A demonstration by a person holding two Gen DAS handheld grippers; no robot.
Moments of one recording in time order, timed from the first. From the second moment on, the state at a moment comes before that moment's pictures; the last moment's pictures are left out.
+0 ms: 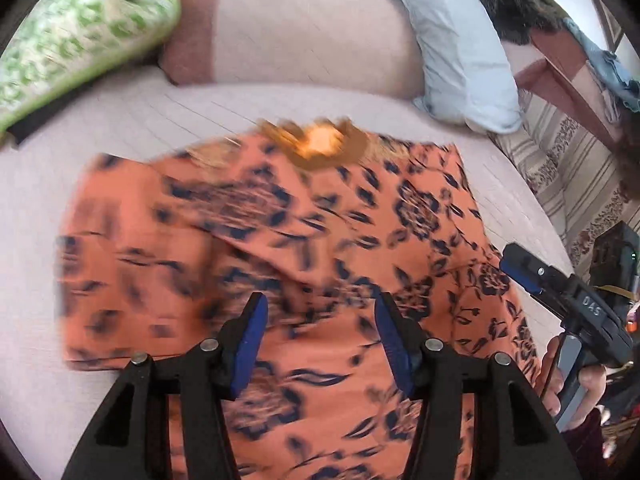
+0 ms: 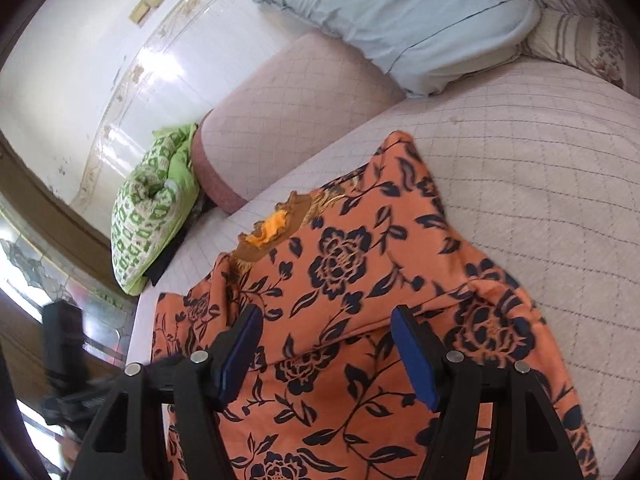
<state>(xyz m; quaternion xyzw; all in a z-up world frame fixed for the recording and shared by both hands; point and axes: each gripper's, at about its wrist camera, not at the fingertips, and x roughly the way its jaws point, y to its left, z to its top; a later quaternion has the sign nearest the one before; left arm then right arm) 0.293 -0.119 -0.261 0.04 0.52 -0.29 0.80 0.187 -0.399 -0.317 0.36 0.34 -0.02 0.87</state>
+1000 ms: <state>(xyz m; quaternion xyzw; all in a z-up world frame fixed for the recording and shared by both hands) 0.359 0.035 -0.314 -0.13 0.59 -0.10 0.79 0.356 -0.192 -0.326 -0.08 0.48 -0.01 0.88</state>
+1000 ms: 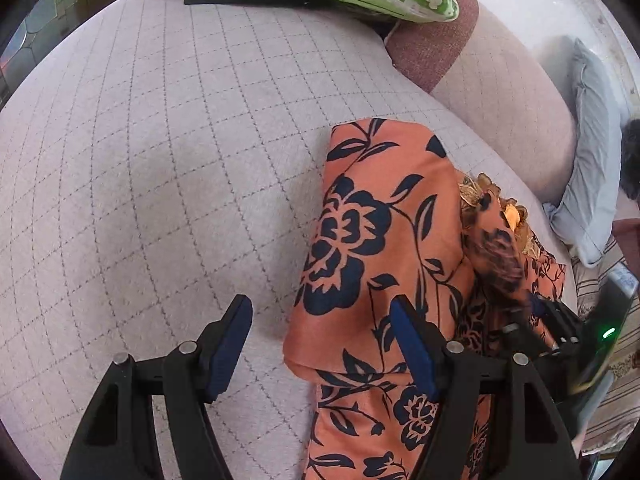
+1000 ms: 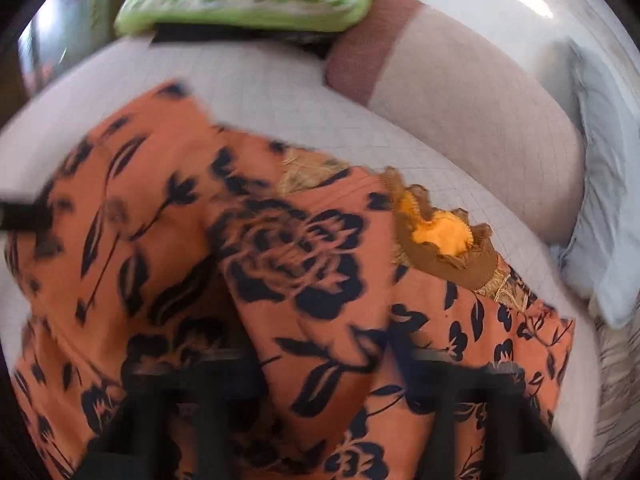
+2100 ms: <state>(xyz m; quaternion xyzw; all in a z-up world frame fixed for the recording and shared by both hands) 0.356 -0.049 -0.322 0.01 0.57 -0.11 0.82 0.213 -0.482 -0.327 0.36 0.32 -0.15 0.86</state>
